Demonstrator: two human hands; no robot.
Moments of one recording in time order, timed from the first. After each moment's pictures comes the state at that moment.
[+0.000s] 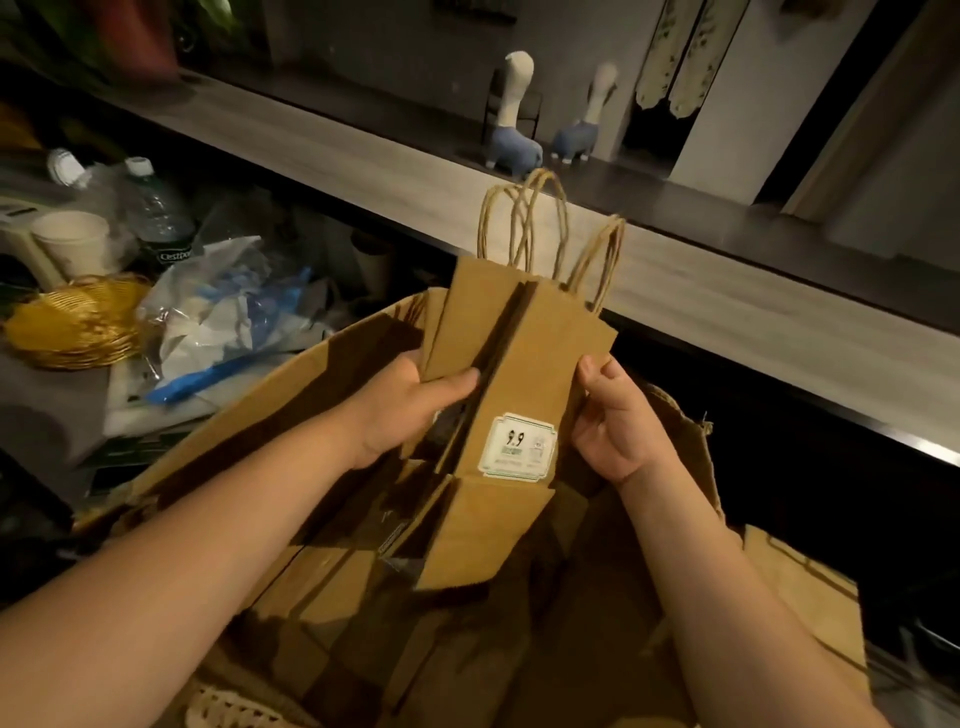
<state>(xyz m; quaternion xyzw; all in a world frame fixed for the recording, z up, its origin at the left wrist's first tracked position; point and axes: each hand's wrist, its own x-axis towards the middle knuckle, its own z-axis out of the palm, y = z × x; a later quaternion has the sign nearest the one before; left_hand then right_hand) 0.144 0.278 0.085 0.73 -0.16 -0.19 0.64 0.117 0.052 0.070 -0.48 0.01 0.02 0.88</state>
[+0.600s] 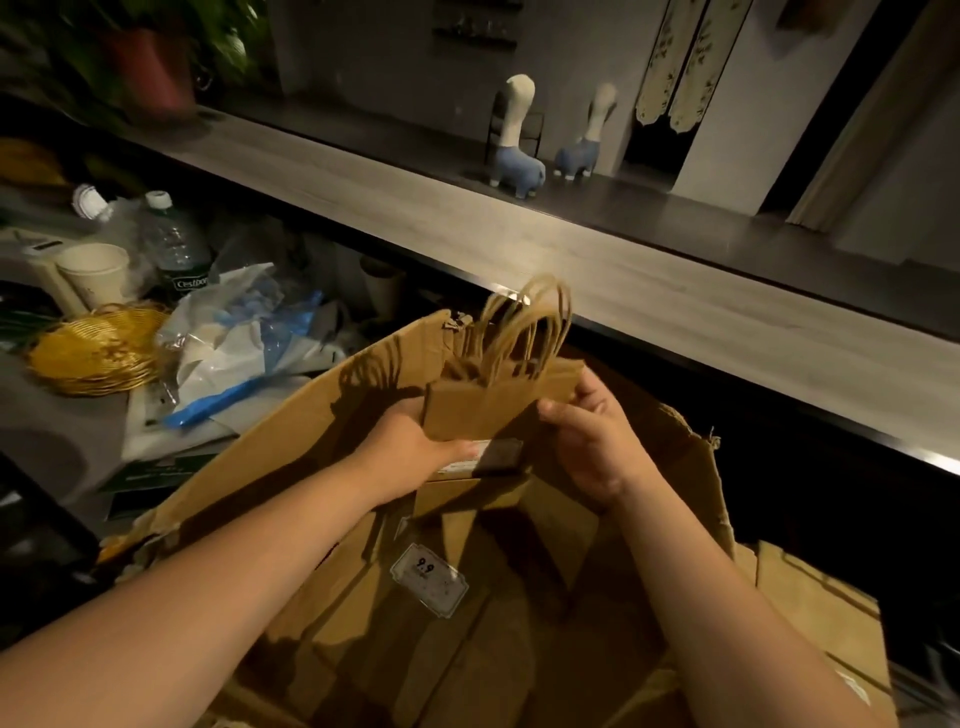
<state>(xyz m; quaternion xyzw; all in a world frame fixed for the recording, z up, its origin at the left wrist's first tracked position) 0.153 0.277 0.046 0.81 -0.09 -0.11 0.56 0.119 0.072 0.070 -0.59 -0.08 0.00 0.80</state>
